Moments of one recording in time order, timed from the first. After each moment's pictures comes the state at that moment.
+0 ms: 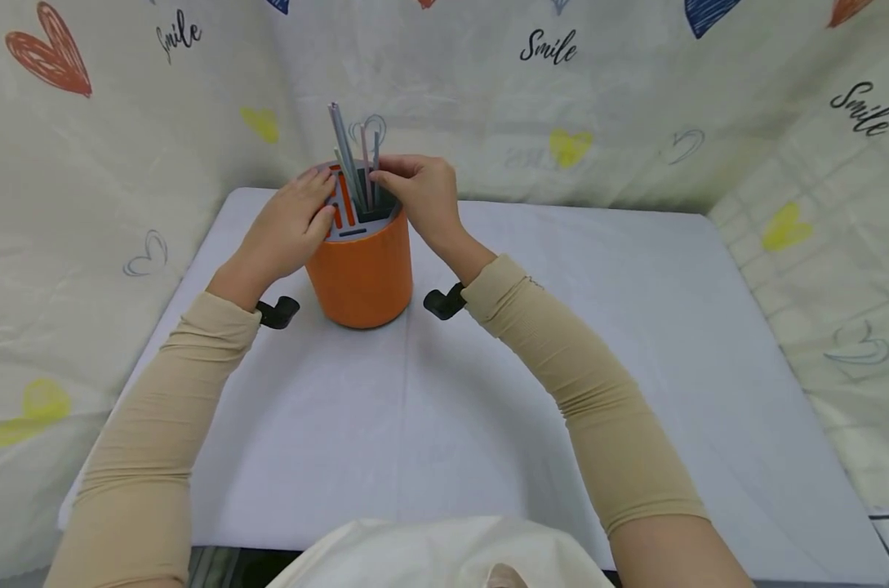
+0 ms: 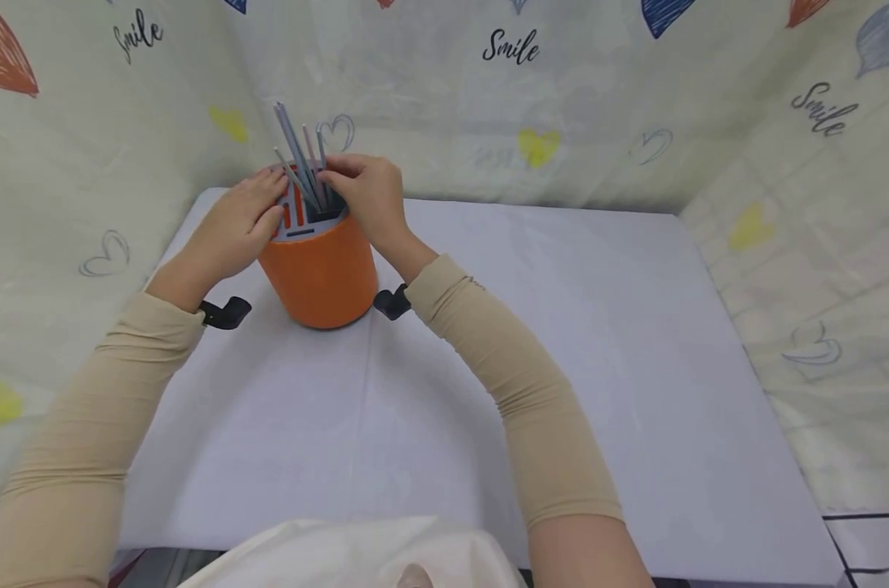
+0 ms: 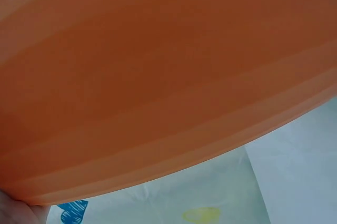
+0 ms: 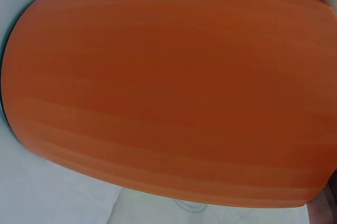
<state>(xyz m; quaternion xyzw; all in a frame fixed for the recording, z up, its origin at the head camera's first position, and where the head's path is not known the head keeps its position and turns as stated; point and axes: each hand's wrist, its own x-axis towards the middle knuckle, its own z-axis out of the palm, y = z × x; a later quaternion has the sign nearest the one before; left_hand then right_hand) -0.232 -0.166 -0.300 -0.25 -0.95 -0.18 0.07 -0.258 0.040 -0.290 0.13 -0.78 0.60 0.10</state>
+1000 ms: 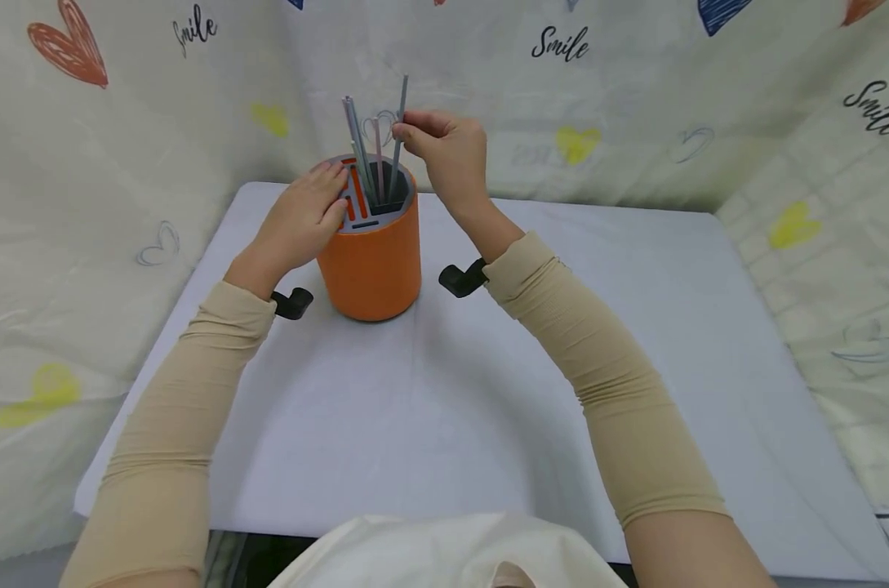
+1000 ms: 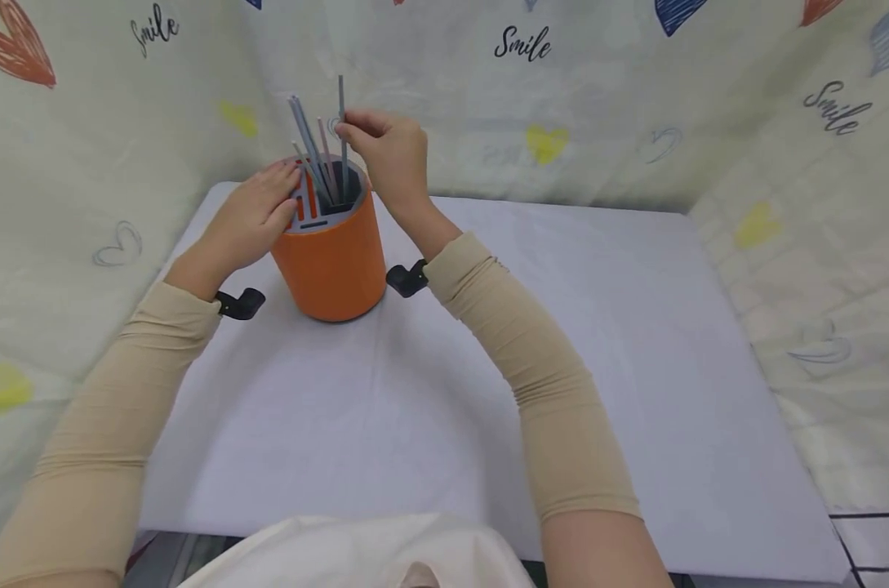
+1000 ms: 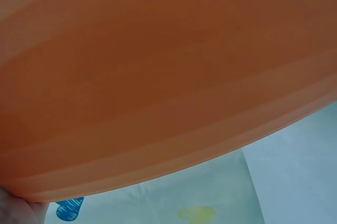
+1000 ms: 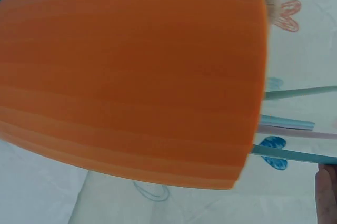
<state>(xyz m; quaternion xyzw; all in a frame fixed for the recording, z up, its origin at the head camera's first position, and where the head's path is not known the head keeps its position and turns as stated) -0.232 -0.167 -0.298 -0.24 -0.96 -0.16 0.05 -0.235 0.043 -0.235 0.13 -0.71 0.68 0.13</state>
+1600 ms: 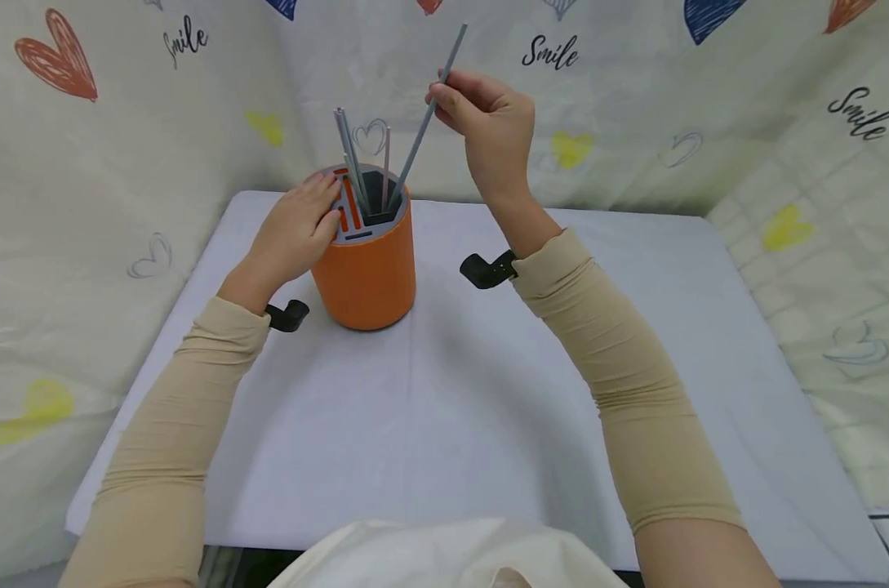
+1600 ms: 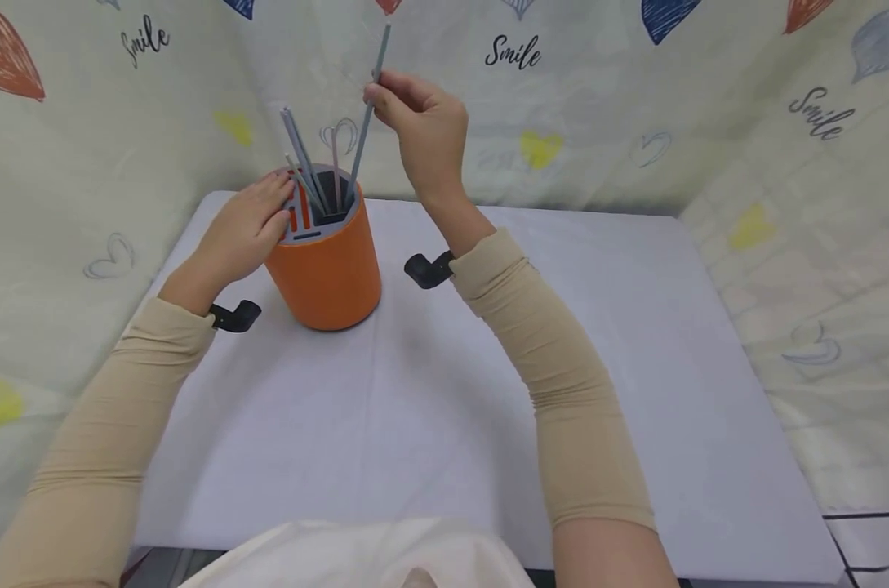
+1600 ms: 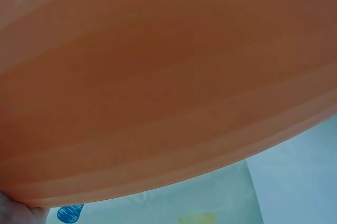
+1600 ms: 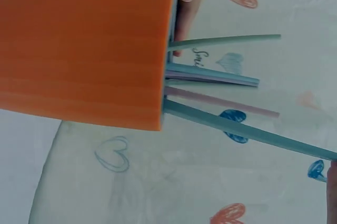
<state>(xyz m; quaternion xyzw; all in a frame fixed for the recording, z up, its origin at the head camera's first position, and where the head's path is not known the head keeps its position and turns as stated) -0.231 -0.162 -0.303 -0.23 -0.96 -0.17 0.06 -0.230 0.079 -0.206 0.15 -0.63 0.74 0.21</state>
